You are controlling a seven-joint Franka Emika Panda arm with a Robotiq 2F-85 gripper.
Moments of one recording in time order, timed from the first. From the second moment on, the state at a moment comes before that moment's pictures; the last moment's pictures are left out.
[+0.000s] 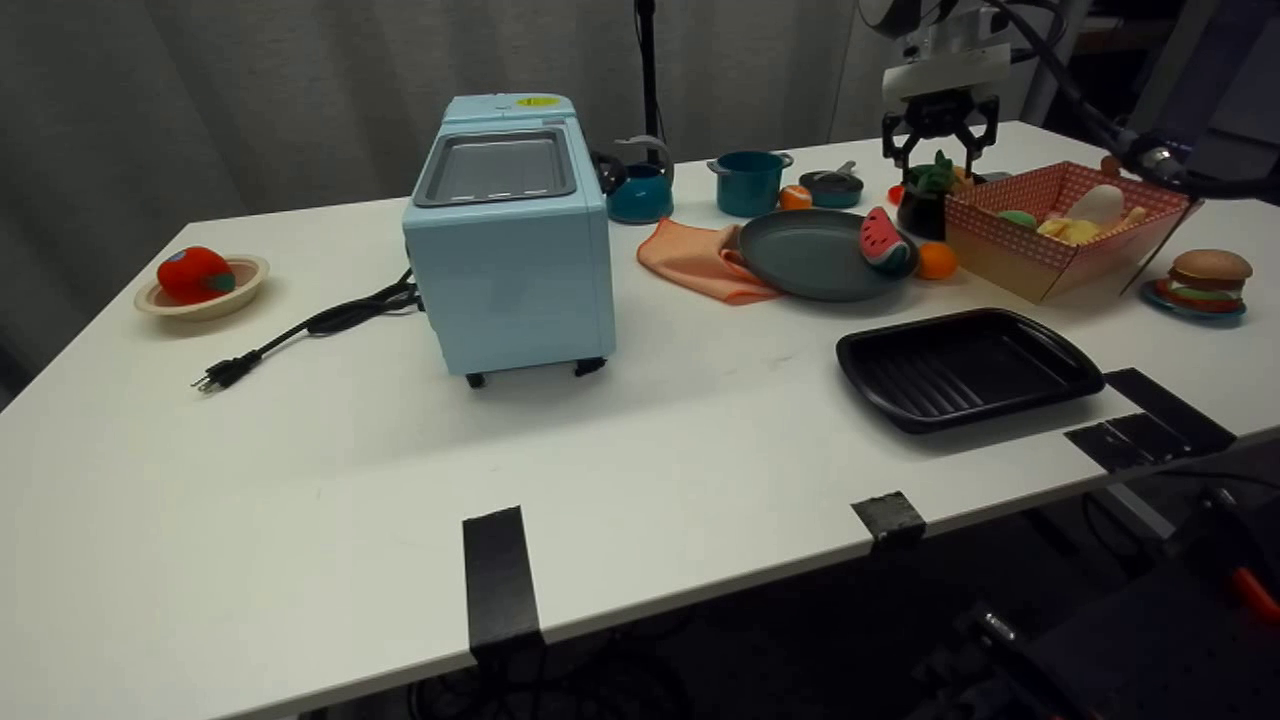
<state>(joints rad) -0.17 0.94 -0.27 -1.12 -0.04 1.98 0.53</state>
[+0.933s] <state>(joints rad) -0.17 0.89 -0.27 -1.10 -0.04 1.96 0.53</state>
